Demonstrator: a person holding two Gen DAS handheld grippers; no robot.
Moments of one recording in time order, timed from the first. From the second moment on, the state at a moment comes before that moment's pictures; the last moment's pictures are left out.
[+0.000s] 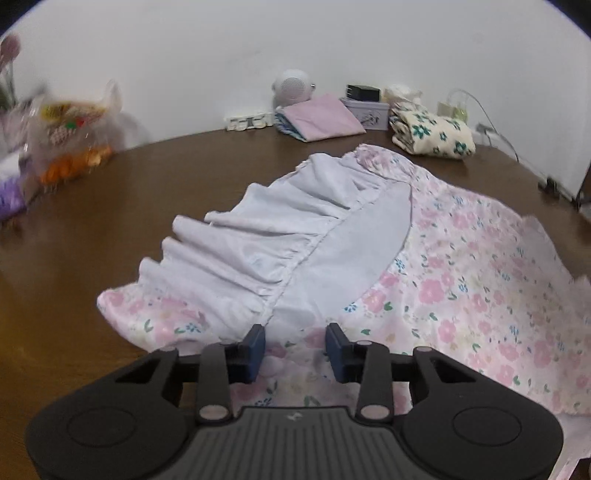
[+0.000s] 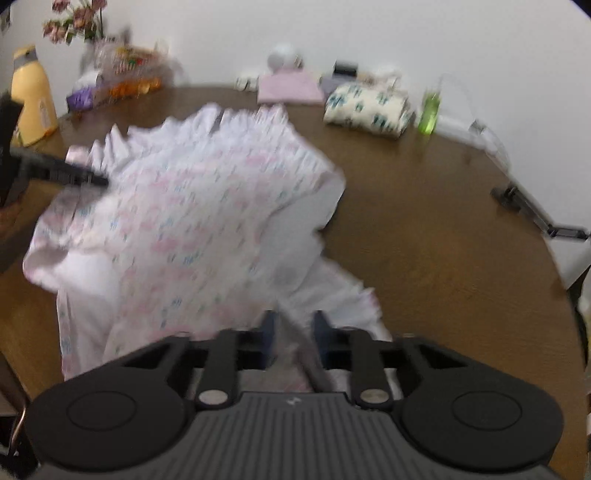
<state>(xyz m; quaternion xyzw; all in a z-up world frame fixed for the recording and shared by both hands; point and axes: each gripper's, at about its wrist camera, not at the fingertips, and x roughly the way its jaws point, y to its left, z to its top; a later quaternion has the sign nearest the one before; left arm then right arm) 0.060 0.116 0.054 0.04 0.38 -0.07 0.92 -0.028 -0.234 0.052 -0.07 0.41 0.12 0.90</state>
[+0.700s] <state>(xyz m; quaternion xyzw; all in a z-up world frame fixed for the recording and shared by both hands) -0.066 0.055 0.081 0.01 0.35 -0.06 0.93 0.118 -0.263 0.086 -0.18 0.34 0.10 0.92</state>
